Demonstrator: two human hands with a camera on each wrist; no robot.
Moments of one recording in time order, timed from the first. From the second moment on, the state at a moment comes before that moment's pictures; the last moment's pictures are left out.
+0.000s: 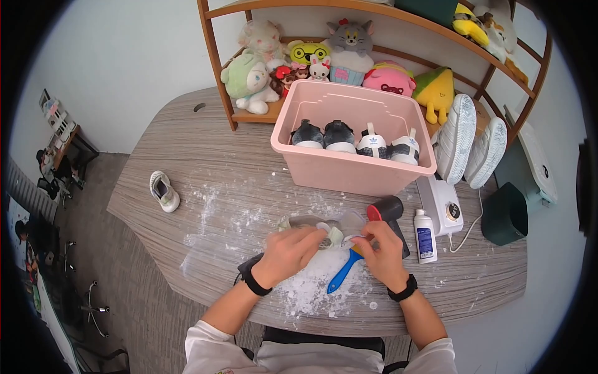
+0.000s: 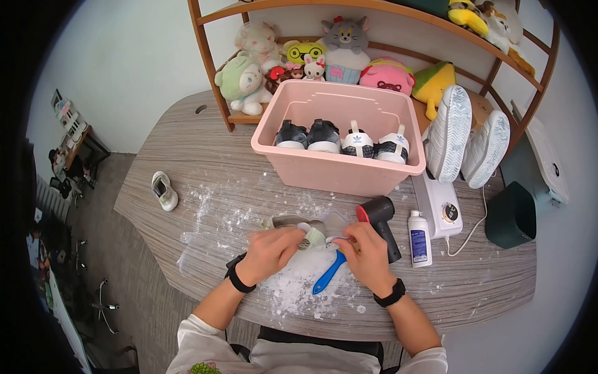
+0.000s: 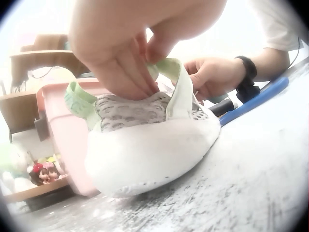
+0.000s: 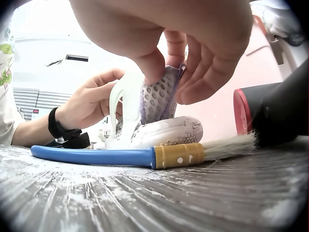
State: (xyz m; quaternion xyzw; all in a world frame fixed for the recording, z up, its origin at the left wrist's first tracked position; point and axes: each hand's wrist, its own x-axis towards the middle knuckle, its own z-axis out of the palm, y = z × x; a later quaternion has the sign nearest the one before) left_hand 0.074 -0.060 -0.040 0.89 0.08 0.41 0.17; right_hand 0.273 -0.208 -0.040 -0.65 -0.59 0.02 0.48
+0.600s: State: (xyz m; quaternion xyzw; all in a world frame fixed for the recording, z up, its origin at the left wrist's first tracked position) left_hand 0.075 -0.066 -0.042 0.88 -0.10 0.32 0.33; right_hand 0.267 -0.207 -0.041 -0.60 -0.67 -0.02 0.44
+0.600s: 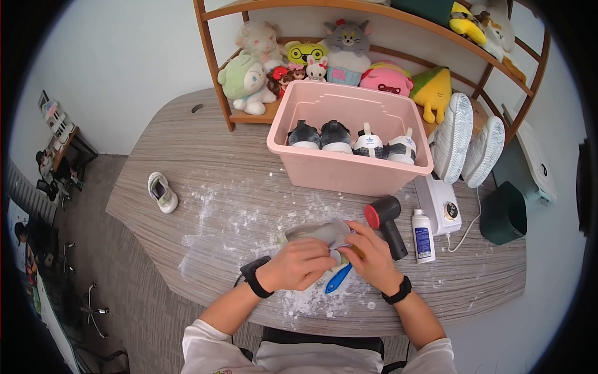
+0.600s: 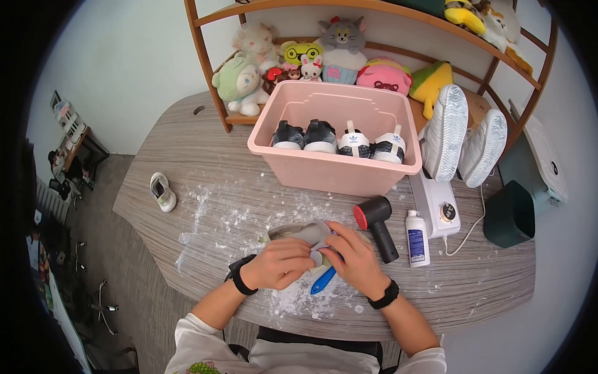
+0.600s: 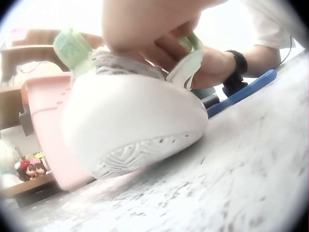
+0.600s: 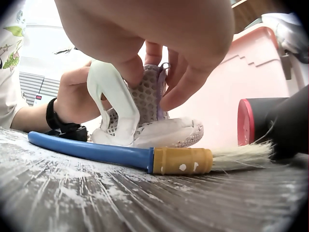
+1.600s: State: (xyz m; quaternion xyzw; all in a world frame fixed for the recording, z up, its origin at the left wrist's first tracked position) left_hand 0.078 -0.063 -0.045 0.84 0.12 0.45 0.27; right_hand 0.268 -0.213 -0.032 -0.59 -0.64 0.18 0.46
